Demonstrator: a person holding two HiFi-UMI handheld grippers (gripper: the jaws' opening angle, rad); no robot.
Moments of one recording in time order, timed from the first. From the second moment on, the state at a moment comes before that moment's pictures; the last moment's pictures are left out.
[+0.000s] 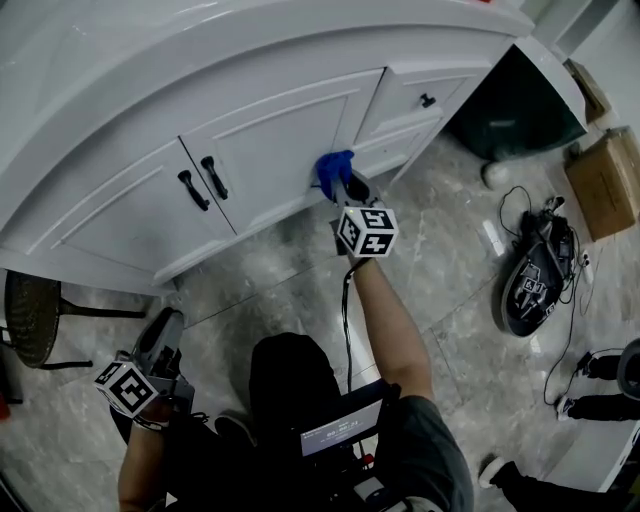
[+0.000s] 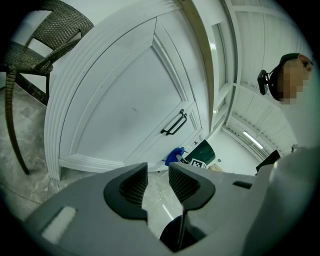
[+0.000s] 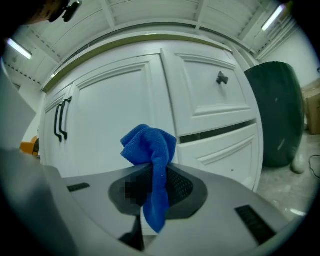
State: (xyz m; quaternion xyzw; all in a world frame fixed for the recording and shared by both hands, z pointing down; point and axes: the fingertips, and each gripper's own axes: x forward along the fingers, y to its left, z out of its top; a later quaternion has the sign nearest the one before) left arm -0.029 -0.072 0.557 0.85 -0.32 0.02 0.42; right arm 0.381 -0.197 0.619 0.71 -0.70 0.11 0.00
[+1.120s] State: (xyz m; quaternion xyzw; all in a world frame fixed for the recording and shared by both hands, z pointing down) left arm -0.062 -0.072 0.574 0.83 -0.34 0.02 0.43; right arm 0.138 -0.187 0.682 0.53 -0.84 0.14 -0.01
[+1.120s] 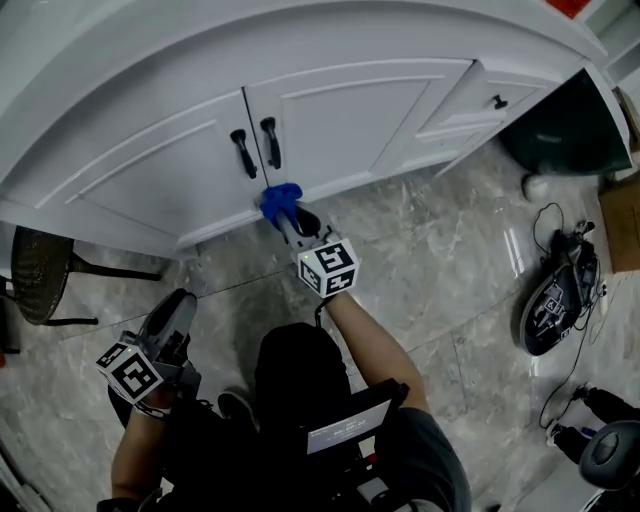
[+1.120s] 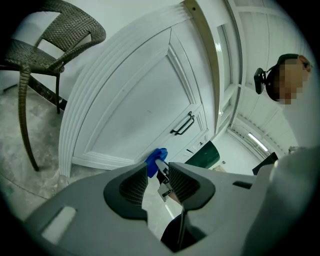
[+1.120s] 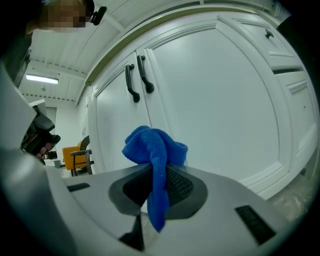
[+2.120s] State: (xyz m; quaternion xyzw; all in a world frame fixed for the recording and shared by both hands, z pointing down) left arm -0.044 -0.068 0.592 0.84 -0.33 0.05 0.44; right arm 0.362 -0.203 0.686 0.68 -0.72 0.09 0.06
